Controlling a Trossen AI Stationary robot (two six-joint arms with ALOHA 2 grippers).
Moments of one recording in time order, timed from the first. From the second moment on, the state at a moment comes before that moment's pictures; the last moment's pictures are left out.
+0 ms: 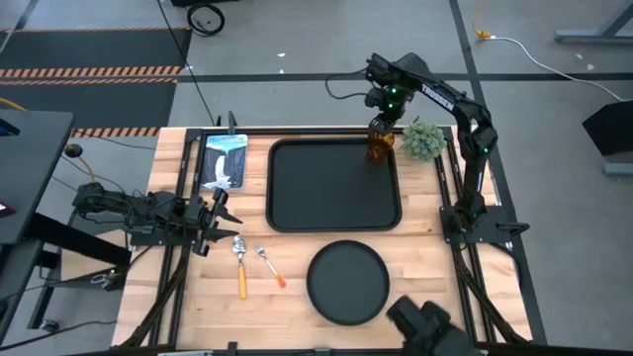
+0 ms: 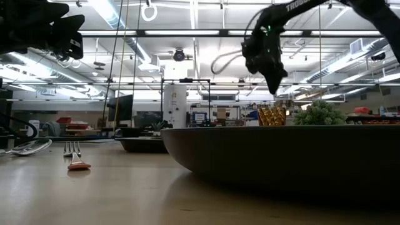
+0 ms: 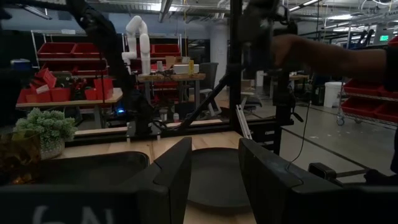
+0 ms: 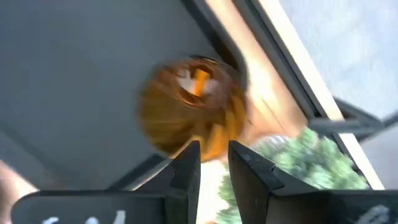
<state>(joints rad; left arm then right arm) -0.23 0.07 0.01 0.23 -0.01 0.01 -0.84 1.92 1.93 -1.52 -0.06 -0.19</state>
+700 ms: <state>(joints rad) -0.23 0.07 0.01 0.24 -0.01 0.01 -0.27 1.81 1.91 -1.37 0.00 -0.11</state>
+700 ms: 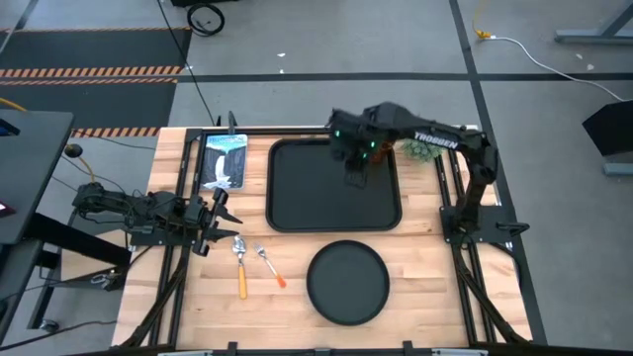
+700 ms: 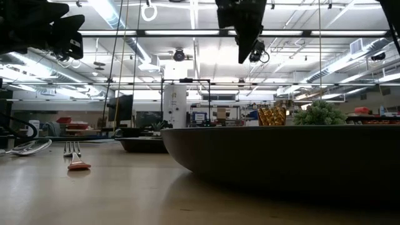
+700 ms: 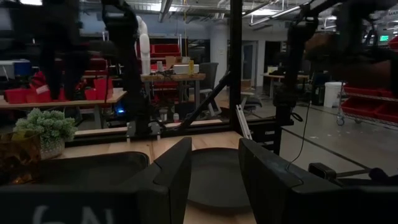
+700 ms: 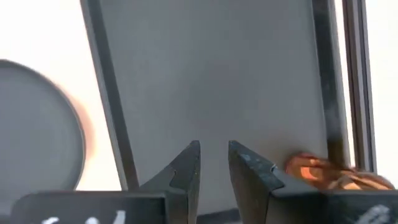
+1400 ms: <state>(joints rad) -0.23 0.07 0.01 0.24 -0.01 0.01 0.28 1.81 1.74 -1.25 0.36 0.16</state>
